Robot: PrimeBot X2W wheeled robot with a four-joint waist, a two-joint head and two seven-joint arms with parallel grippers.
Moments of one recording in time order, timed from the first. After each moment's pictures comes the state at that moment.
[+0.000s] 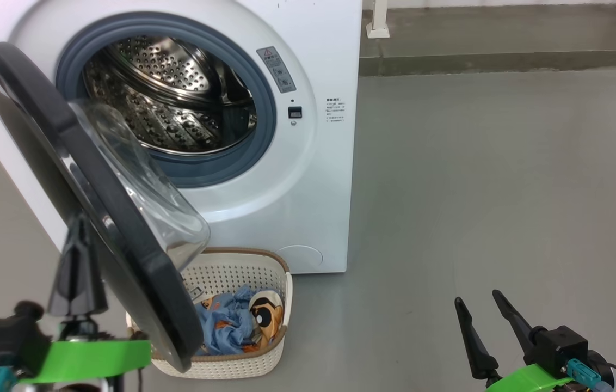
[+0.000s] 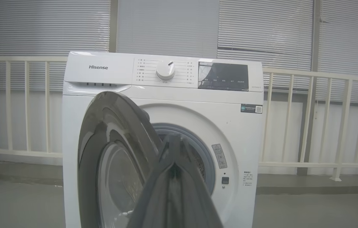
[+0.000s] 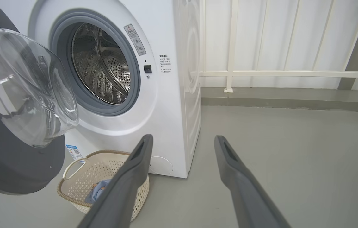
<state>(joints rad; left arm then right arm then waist) -0.08 0.04 0.02 -0.14 -0.20 -0.06 -0.26 -0.02 -0.05 0.02 0.25 0.13 0.13 -0.25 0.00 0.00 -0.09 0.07</state>
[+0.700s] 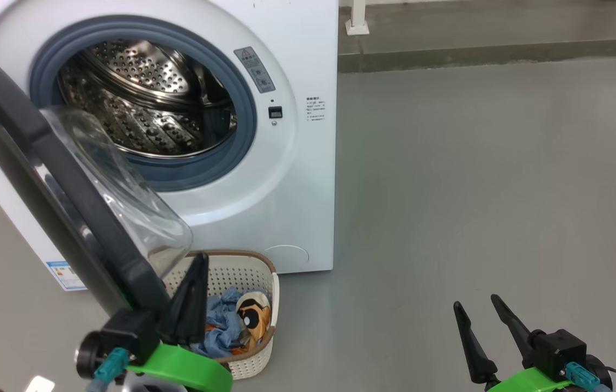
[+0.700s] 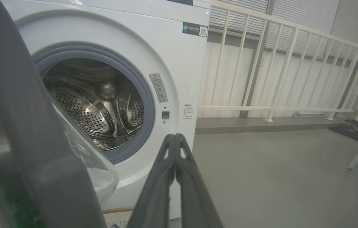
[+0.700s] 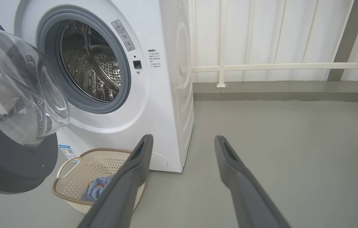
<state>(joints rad) -0.11 0.04 -0.24 0.07 -0.27 -0.07 -0.23 -0.01 -0.05 0.02 0.25 0.14 0.13 -0.25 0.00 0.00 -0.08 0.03</state>
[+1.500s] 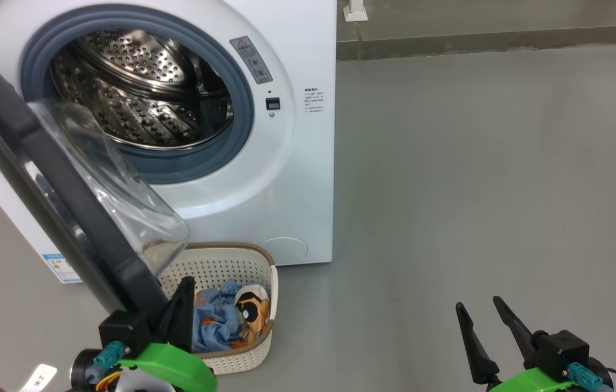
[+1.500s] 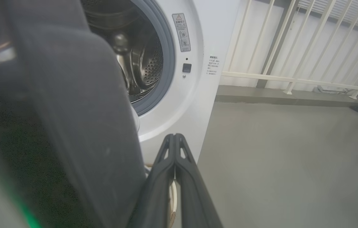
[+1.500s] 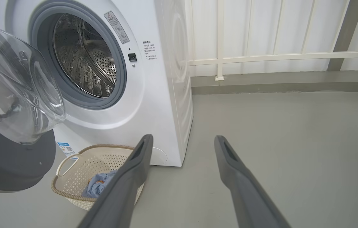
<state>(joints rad) -0.17 0.05 -0.23 0.35 -0.32 -0.06 -0.22 -0.01 -0.05 0.02 0.26 0.16 0.13 -0.25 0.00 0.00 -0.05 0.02</state>
